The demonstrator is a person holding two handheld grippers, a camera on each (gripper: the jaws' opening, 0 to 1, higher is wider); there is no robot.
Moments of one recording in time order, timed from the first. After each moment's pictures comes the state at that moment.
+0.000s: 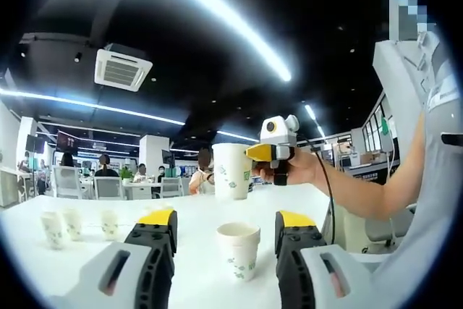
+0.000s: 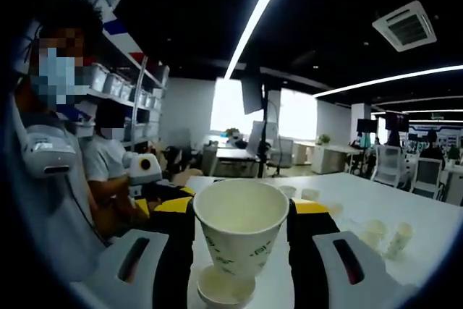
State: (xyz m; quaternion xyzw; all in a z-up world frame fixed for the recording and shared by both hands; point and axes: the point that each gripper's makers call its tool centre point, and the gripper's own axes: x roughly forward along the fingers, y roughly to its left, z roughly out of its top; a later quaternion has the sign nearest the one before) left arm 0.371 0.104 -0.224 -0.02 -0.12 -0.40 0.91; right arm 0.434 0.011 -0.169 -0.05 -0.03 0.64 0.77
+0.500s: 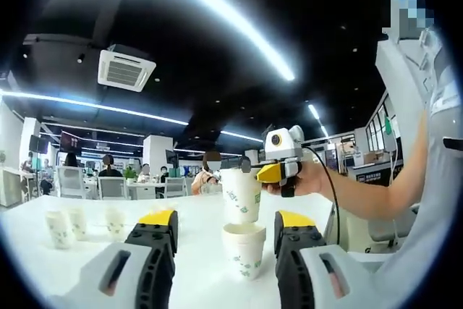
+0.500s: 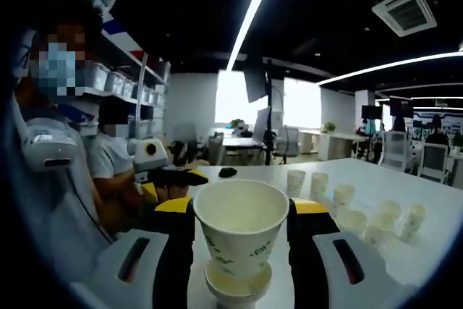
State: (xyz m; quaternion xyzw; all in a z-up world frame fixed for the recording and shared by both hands) left arm 0.373 0.114 -0.223 -0.02 -0.12 -0.39 0.91; right arm 0.427 0.018 -0.204 -0.05 0.01 0.65 0.76
